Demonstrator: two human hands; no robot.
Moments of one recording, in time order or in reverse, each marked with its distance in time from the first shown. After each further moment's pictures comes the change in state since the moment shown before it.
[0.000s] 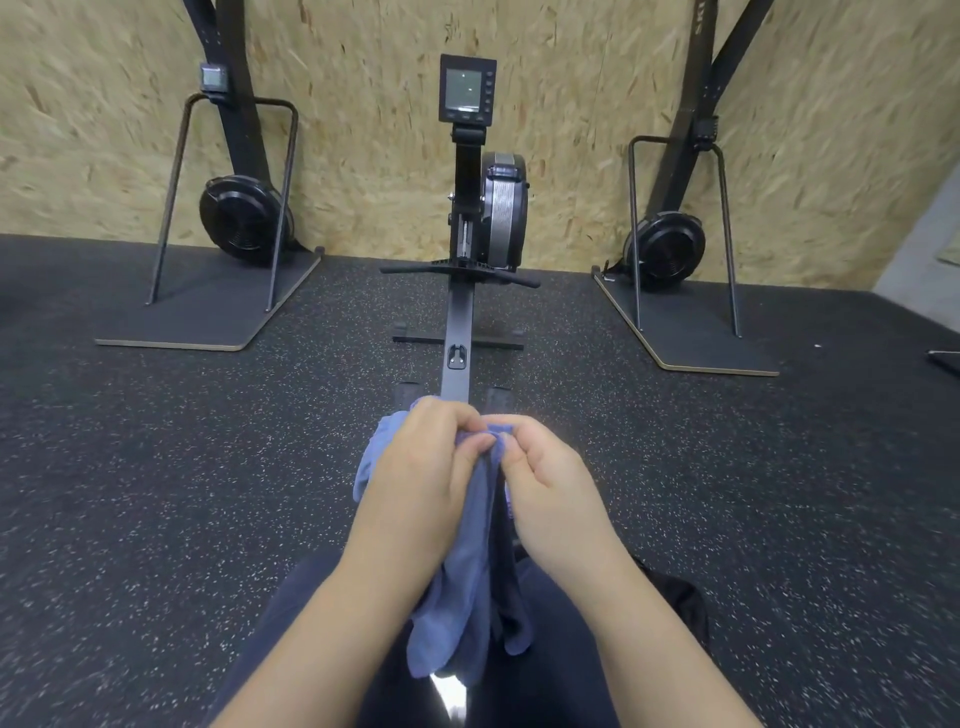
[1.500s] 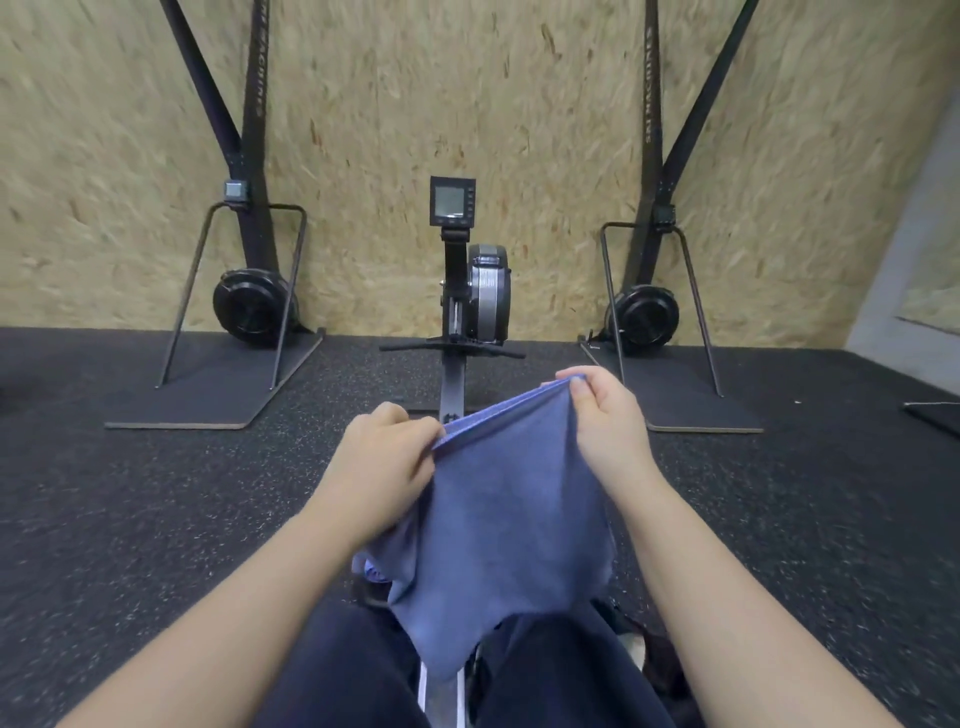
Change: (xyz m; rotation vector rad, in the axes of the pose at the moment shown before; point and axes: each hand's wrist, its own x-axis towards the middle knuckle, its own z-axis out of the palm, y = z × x) left_hand 0.047 -0.007 -0.051 0.582 -0.201 0.239; right_hand 0.050 -0.028 -0.082 -0.154 0.361 -0.120
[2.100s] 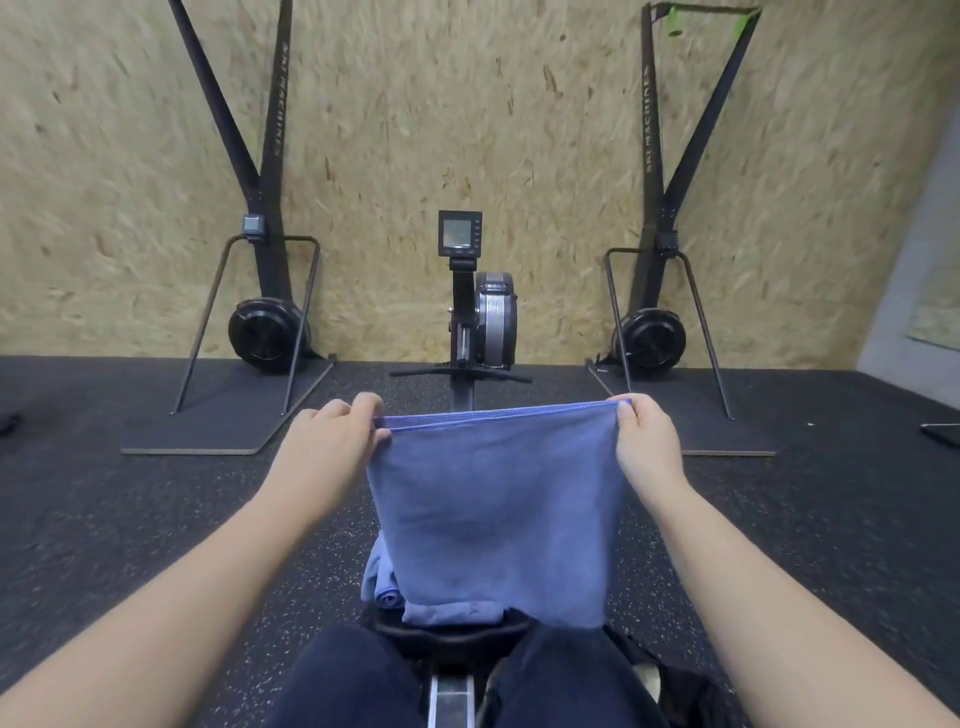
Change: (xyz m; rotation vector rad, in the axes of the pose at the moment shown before) left_hand 0.007 -0.045 -0.029 0.202 0.101 -0.104; right_hand 0.026 0.036 -0.024 -0.149 0.139 0.131
